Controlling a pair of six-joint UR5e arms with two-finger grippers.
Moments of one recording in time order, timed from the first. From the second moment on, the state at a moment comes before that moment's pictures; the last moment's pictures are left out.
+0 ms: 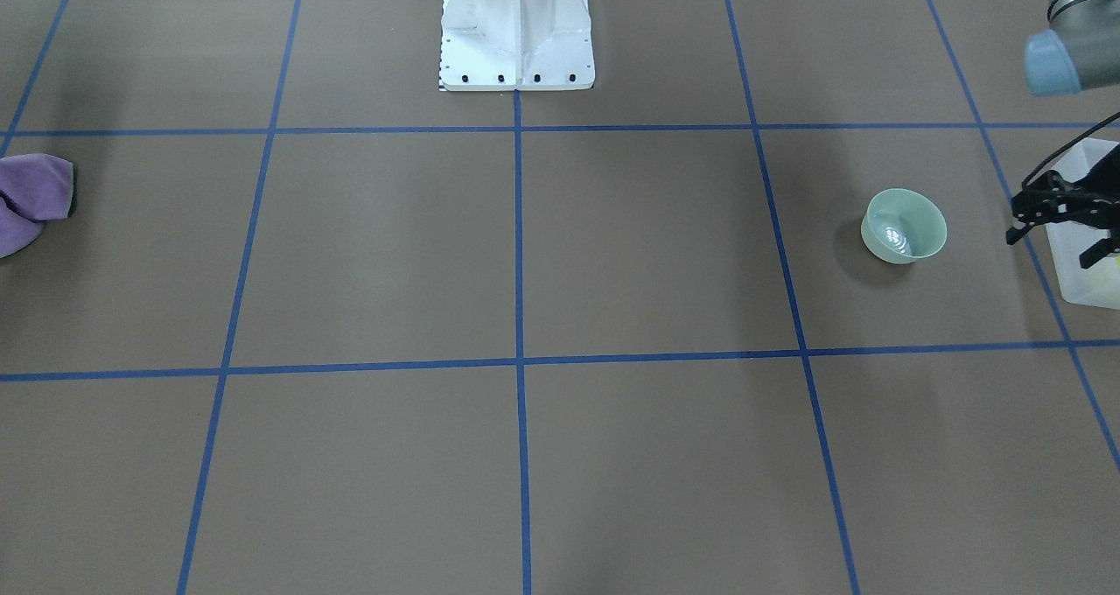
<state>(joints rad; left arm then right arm) -1.21 -1.56 -1.66 -2.08 -2.28 -0.23 1.63 -1.87 2.01 -1.51 2.37 -0.10</state>
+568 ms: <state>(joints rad) -1.06 -1.53 -1.46 -2.42 -2.25 -0.36 1.63 -1.87 2.01 -1.51 2.37 -0.10</state>
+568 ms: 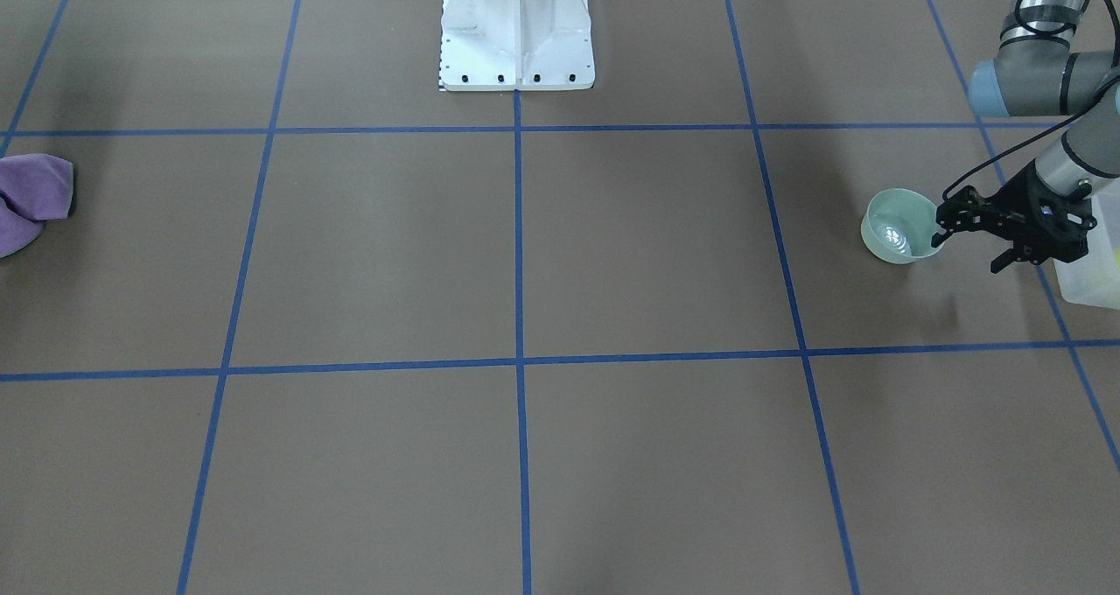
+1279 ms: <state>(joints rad) -1.02 -1.52 -1.44 -2.56 -2.25 -0.43 1.63 -1.87 2.01 -1.51 2.37 -0.10</state>
